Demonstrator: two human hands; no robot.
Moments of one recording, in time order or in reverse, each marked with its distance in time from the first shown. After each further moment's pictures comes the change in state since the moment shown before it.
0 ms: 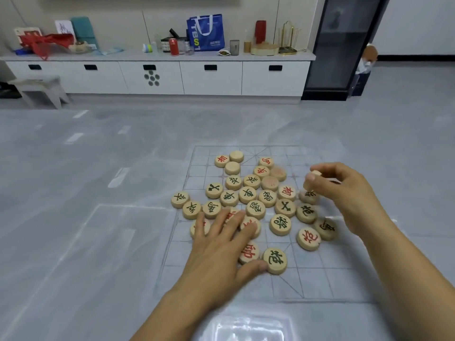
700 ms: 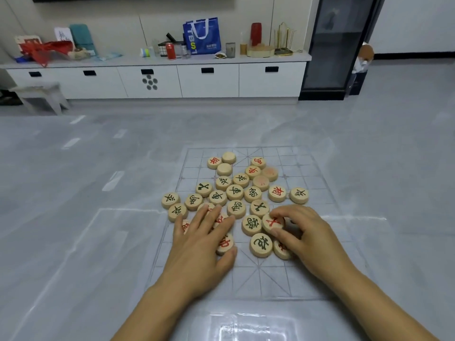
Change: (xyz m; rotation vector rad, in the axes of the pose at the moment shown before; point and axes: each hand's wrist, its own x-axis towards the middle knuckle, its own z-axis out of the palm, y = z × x) left_hand 0.004 -0.013 0.004 0.032 0.053 -0.125; right_hand -0.053 0.042 0.015 -0.555 -0.225 -0.423
